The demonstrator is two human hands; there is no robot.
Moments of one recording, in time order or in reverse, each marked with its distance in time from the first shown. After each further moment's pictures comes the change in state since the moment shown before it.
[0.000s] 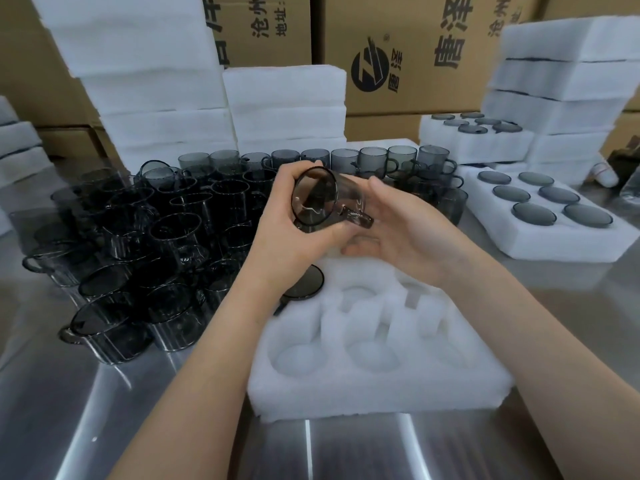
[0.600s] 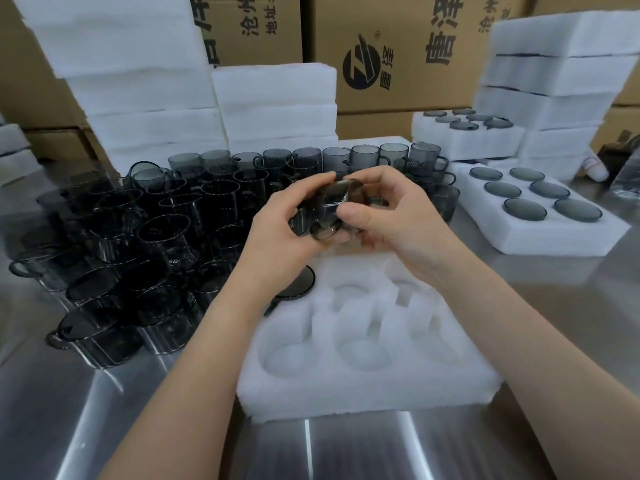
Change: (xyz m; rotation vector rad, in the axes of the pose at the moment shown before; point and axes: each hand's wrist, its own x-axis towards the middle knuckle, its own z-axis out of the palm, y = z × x) left_hand 0.000 -0.003 -0.001 0.147 -0.098 -0.041; right_hand -0.006 0.000 0.006 -0.306 0.298 -0.240
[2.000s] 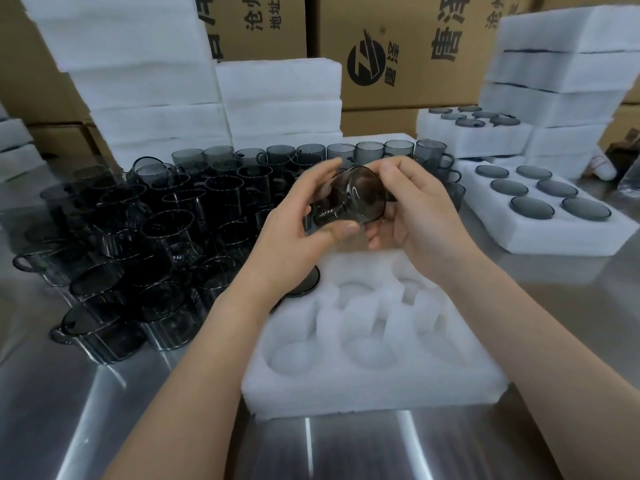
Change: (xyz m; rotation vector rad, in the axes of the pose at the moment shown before) left_hand -0.001 0.002 0.003 -0.072 -0.079 0.016; right_hand 0.000 -0.005 0.004 0.133 0.090 0.010
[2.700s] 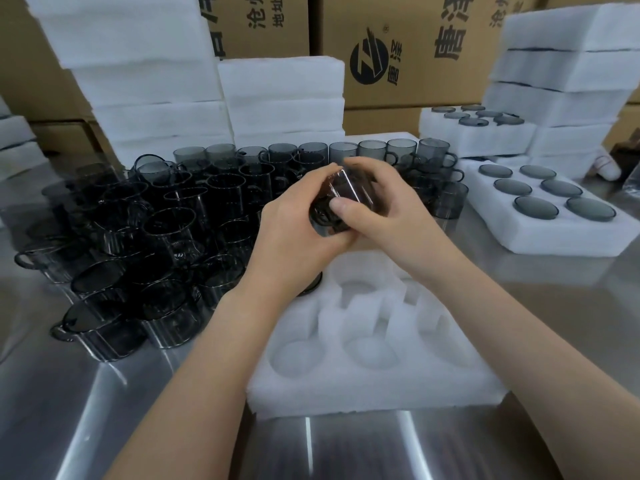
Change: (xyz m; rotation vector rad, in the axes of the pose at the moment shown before) left_hand -0.004 0.014 0.009 0.282 0.202 0.079; right_hand -0.003 0.008 0.009 -0.335 -0.089 -0.131
